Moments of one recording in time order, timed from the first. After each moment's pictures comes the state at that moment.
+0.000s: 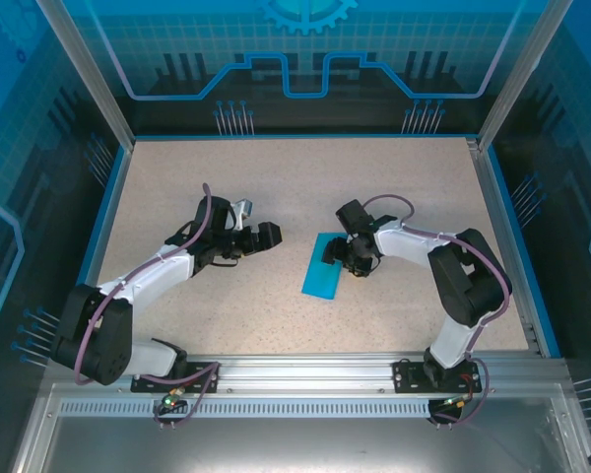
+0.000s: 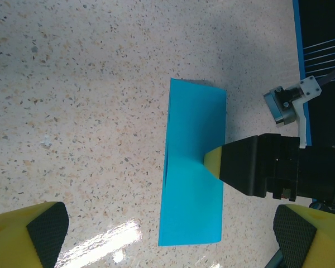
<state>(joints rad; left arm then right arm) -0.32 1.36 0.76 -0.16 0.49 -0.64 0.52 1.75 1.01 -0.54 -0.16 0.84</state>
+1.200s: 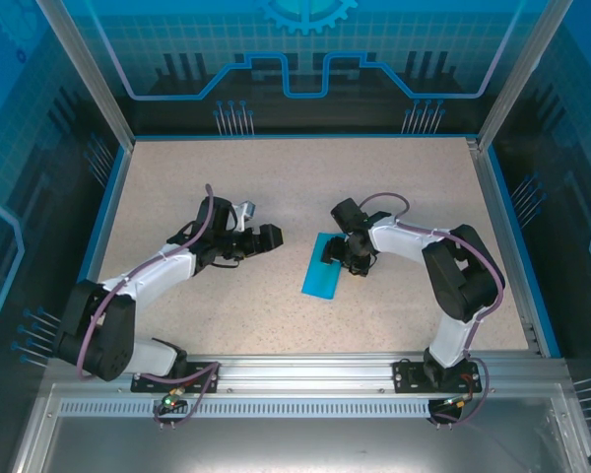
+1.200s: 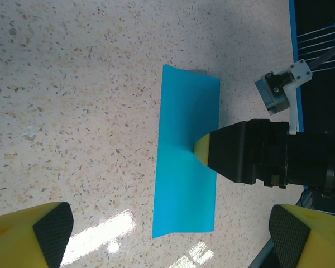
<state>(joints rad) -0.32 1.38 0.76 -0.15 0.55 -0.64 0.54 1.81 1.07 -0.60 -0.12 0.86</state>
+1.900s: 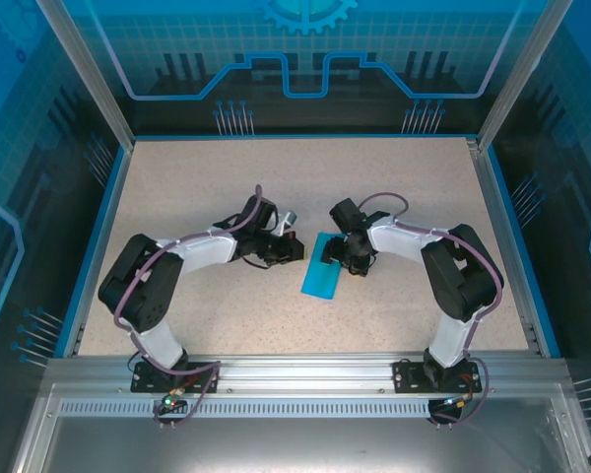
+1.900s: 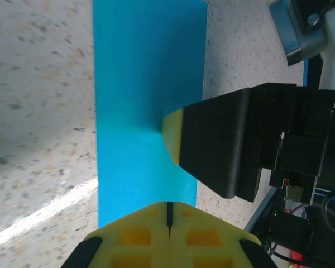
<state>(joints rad) -0.50 1.74 0.96 -0.14 0.64 -0.67 0.54 1.81 1.07 -0.61 -0.10 0.87</state>
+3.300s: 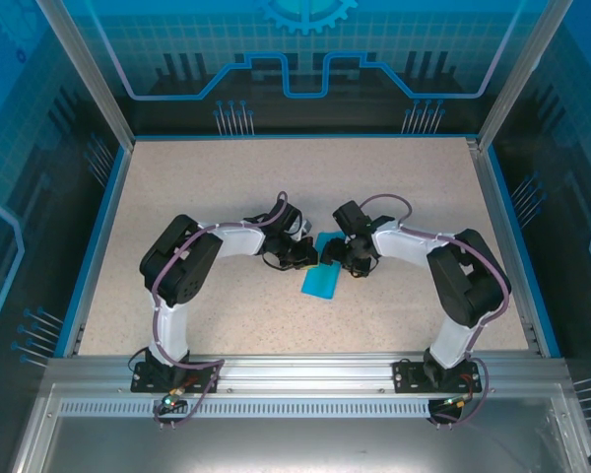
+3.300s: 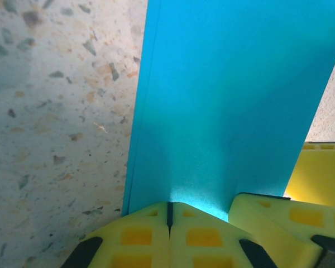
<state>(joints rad) -0.56 2.00 1.13 -0.20 0.57 -0.75 0.54 1.75 1.01 -0.54 -0.13 0.83</state>
